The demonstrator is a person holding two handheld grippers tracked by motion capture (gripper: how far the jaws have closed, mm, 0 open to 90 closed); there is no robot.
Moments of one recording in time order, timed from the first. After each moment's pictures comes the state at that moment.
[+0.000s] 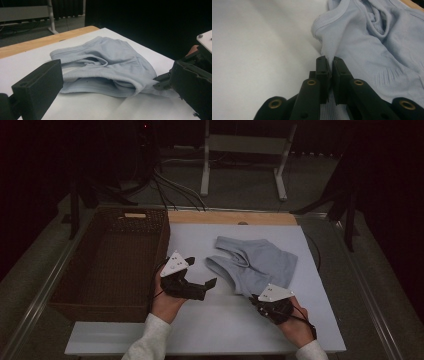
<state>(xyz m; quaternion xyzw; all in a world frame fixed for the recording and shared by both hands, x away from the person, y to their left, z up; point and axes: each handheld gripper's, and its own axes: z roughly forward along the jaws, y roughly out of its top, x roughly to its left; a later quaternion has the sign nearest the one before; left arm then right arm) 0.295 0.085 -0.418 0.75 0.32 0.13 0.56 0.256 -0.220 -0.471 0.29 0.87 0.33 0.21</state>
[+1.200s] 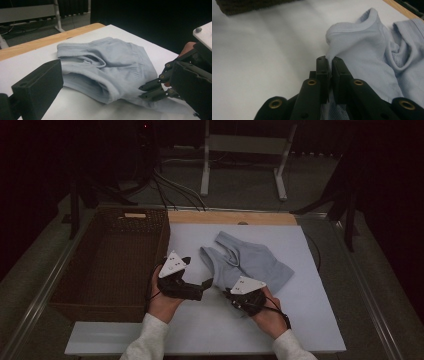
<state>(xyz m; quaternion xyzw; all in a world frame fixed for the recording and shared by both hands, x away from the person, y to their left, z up) 0.292 0.091 -0.415 0.76 0.33 0.15 0.54 0.275 -0.150 -0.461 0.25 0.87 0.37 0.19</state>
